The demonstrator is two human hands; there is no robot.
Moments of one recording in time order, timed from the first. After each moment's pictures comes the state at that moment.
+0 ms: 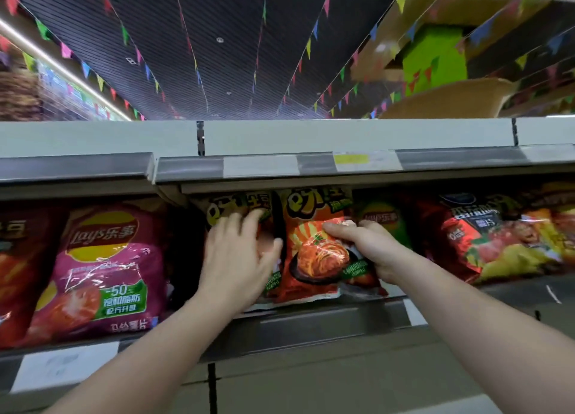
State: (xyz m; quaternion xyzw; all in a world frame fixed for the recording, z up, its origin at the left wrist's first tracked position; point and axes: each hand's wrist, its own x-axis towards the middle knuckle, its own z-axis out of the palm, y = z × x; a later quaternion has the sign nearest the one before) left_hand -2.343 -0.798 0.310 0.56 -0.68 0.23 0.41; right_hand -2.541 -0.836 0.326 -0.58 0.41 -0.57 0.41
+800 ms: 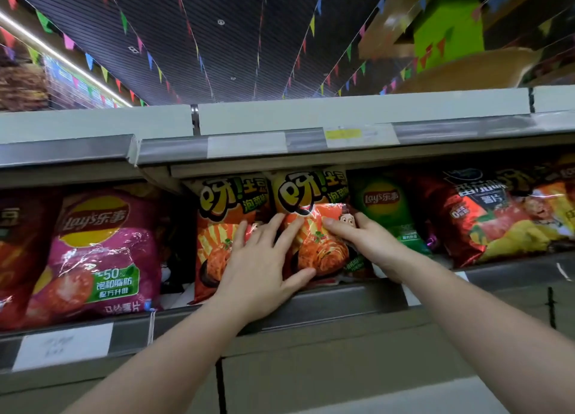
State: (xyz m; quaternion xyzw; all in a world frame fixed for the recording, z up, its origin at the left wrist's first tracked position) left_hand -2.363 -0.816 0.278 0.54 -0.75 0.31 0.22; right_hand -2.552 -0.847 0.299 -0.66 0.43 -0.52 0.34
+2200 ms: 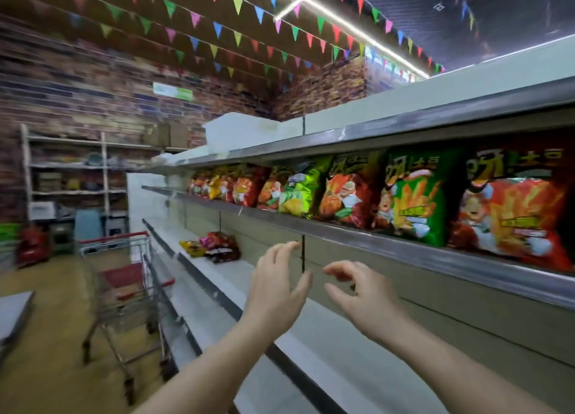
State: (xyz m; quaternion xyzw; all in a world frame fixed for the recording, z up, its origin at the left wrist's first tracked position) left_hand -1.933 -0.515 0.195 0.79 -0.39 0.25 0.41; right_hand -2.027 -0.635 0.206 -0.90 0.05 -0.34 0.26
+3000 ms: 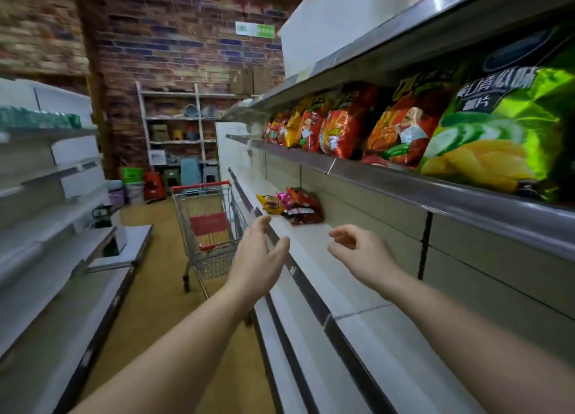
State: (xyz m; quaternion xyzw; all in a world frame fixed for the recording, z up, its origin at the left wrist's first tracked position) left_hand -1.615 -0.482 0.151 0.86 -0.12 0.17 0.47; right_hand -1.639 -0.650 0.157 -0.89 -0.01 -0.19 0.42
